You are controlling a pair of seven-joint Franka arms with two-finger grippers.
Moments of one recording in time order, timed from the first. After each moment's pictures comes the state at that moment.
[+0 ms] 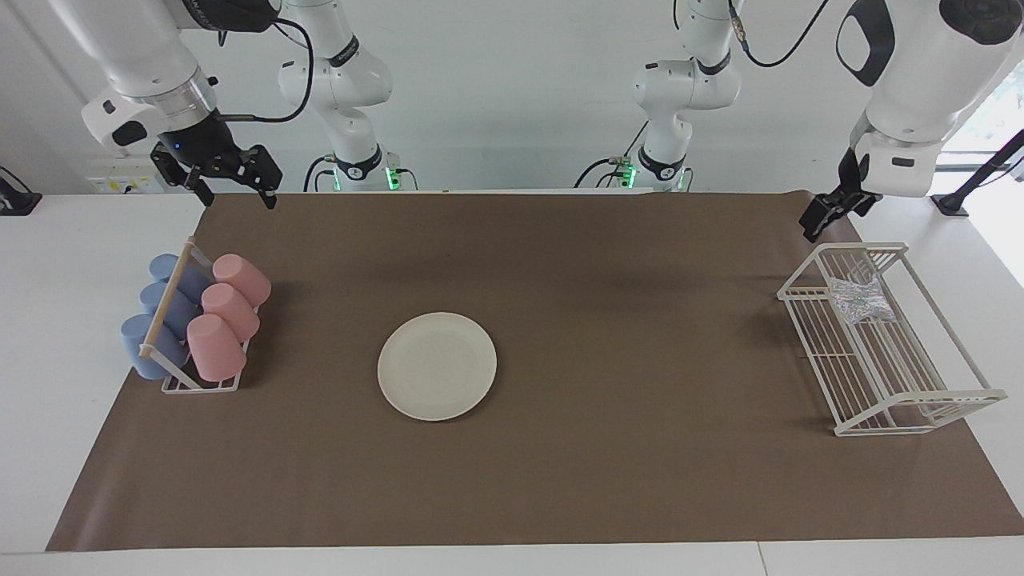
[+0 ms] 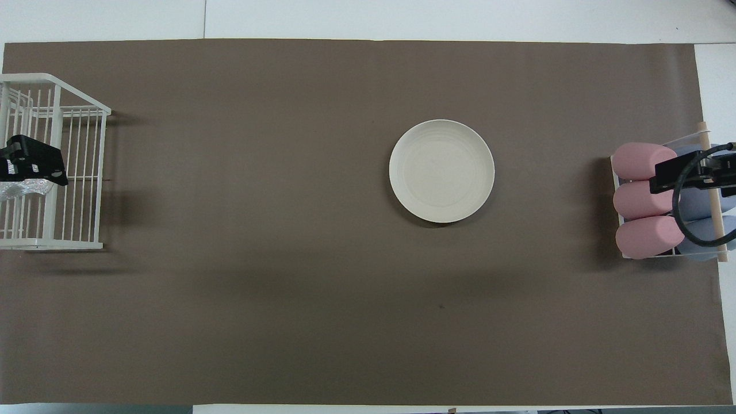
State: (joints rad) left arm -0.09 -0.01 0.03 -1.55 0.05 1.46 -0.32; right arm 0.05 -0.03 -0.07 -1.56 0.00 1.47 0.06
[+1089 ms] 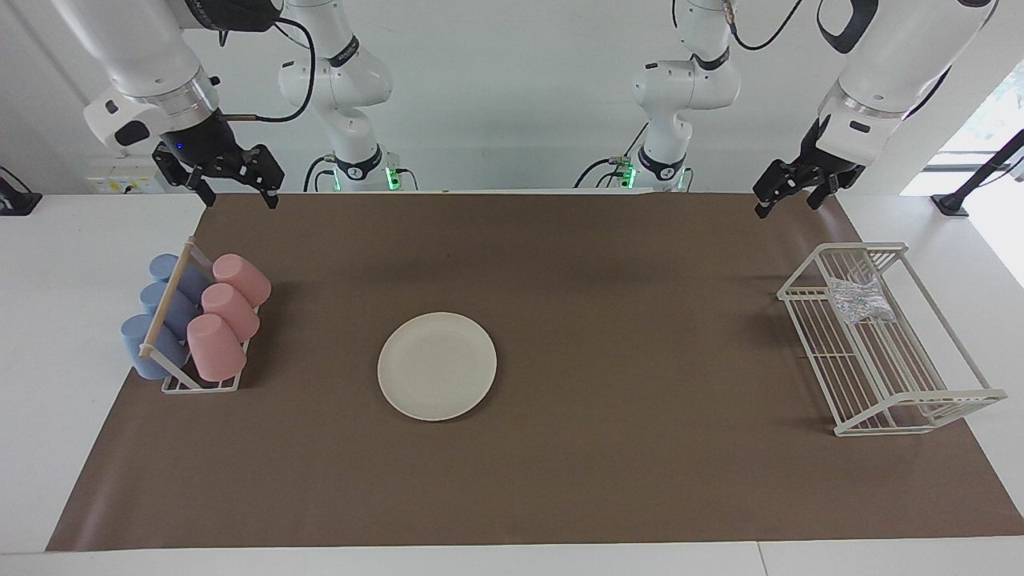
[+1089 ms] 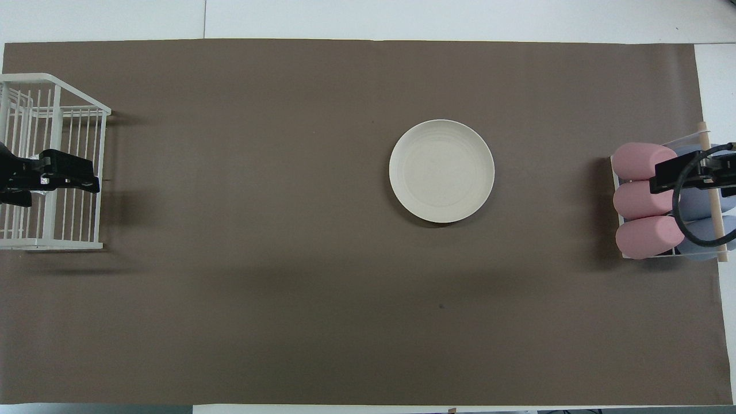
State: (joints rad) left arm -0.10 -0.05 -0.01 -1.63 -0.01 1.54 -0.21; right arm 0.05 -0.03 -0.07 -1.56 0.00 1.47 0.06
